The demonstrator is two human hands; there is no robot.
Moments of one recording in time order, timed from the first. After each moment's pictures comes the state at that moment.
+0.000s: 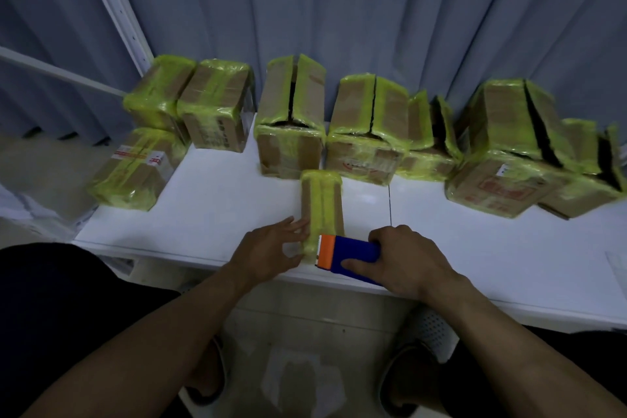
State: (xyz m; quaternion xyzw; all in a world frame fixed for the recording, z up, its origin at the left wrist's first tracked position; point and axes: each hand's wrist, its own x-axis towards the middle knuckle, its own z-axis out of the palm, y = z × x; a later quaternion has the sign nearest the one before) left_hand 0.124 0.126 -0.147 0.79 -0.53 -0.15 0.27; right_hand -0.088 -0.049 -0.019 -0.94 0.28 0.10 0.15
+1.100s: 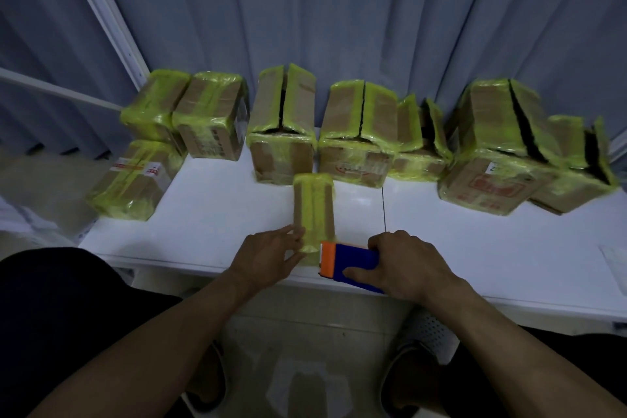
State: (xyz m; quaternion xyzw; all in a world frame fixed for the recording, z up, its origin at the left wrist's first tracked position) left_hand 0.105 0.124 -0.129 0.79 -0.56 -0.02 0.23; right_hand -0.106 -0.051 -0.013 -0.94 0.28 0.12 0.13
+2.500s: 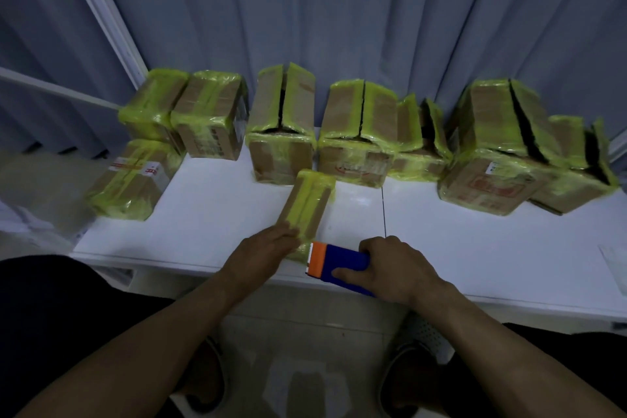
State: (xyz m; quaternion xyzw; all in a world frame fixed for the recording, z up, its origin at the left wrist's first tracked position) left_hand 0.119 0.133 -0.140 0.73 -0.64 0.01 0.23; right_hand -0.098 -0.045 -0.033 -0.93 0.28 0.10 0.21
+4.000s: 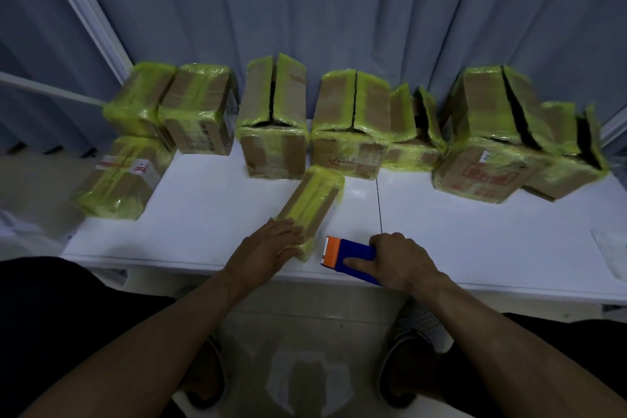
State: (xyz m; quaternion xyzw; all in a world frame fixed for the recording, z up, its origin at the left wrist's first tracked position) left_hand 0.118 0.121 -0.165 0.74 -0.60 -0.04 0.29; right_hand -0.102 -0.071 -0.078 -0.92 0.33 0.13 0.18
